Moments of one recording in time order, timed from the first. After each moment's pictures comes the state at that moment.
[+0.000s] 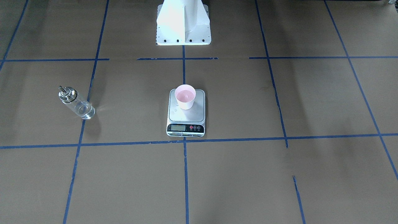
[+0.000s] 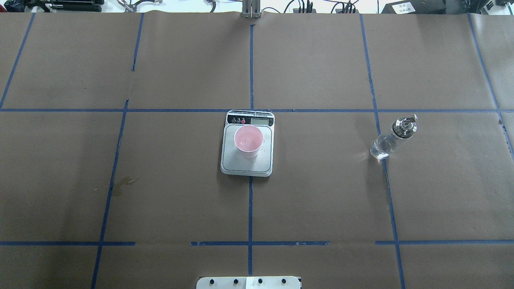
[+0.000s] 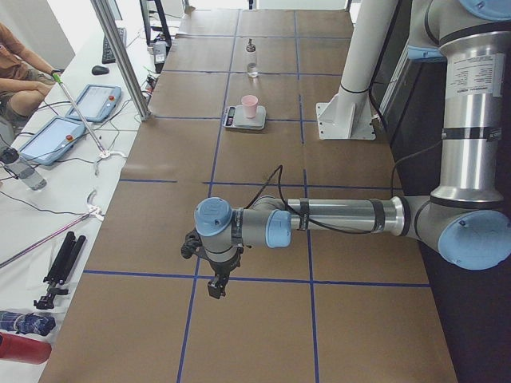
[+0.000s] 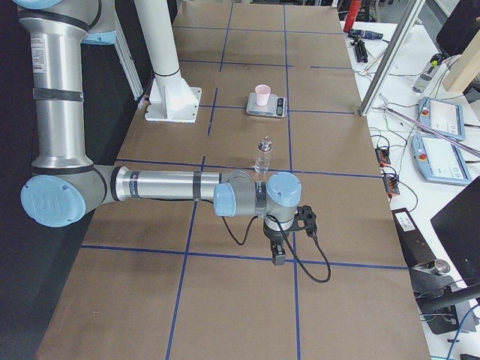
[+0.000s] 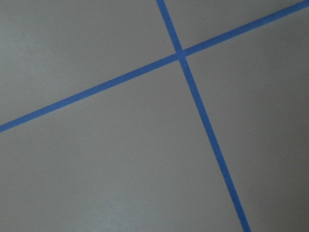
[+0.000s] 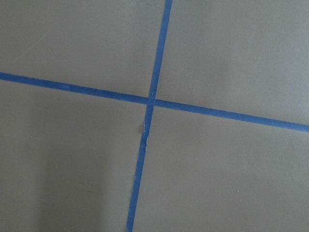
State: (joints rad) left arm -1.54 -1.52 -1.60 -1.59 -2.27 0.35; right arm 1.52 -1.59 1.59 -1.50 2.27 -0.07
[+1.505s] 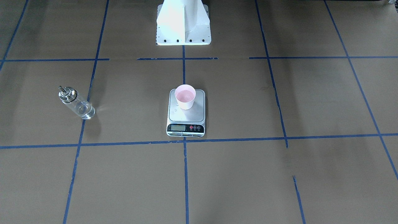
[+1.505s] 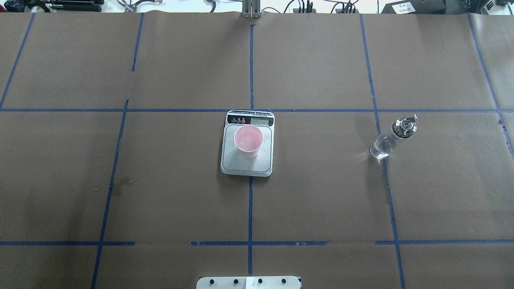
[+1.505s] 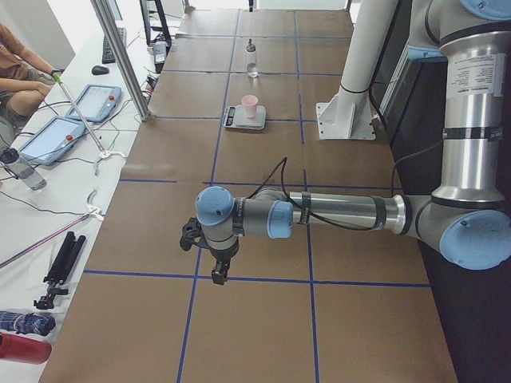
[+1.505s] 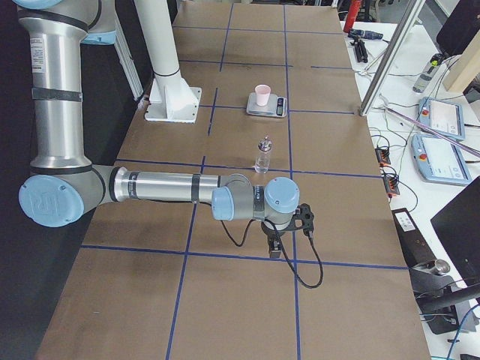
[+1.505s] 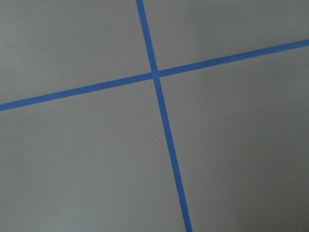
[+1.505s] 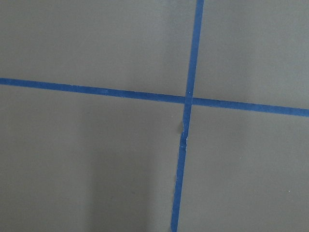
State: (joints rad) left arm -1.54 -1.52 -1.66 -1.58 -2.33 0.15; right arm 1.52 -1.59 1.58 -1.48 2.41 -0.01
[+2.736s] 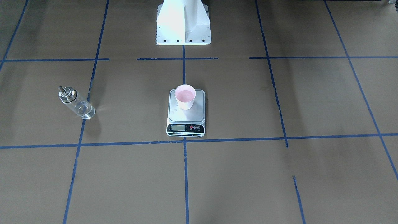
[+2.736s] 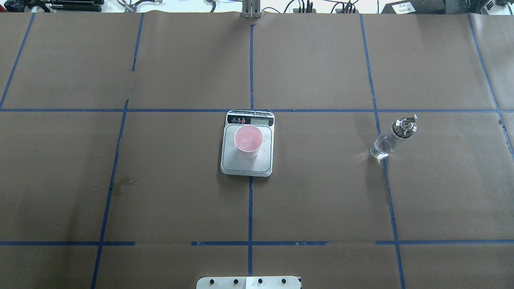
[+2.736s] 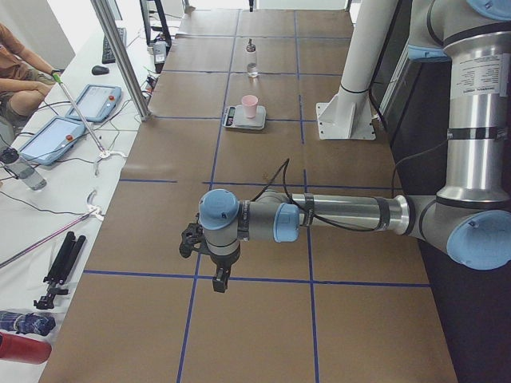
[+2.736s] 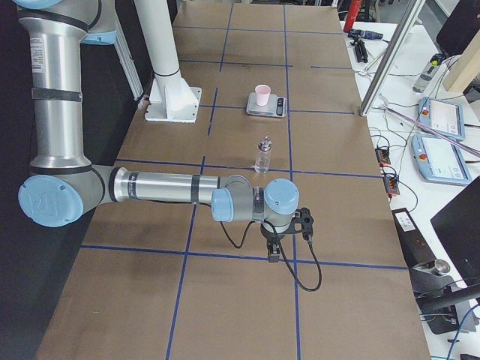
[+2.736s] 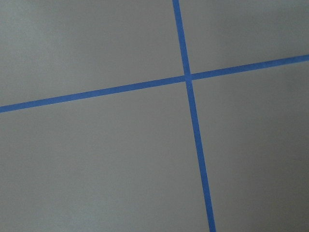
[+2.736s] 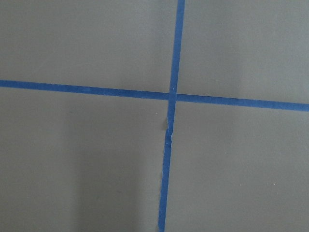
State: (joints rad) left arm -1.59 -1.51 -1.66 -1.58 -2.32 0.15; right arm 1.52 -1.60 1.58 -1.48 2.37 0.04
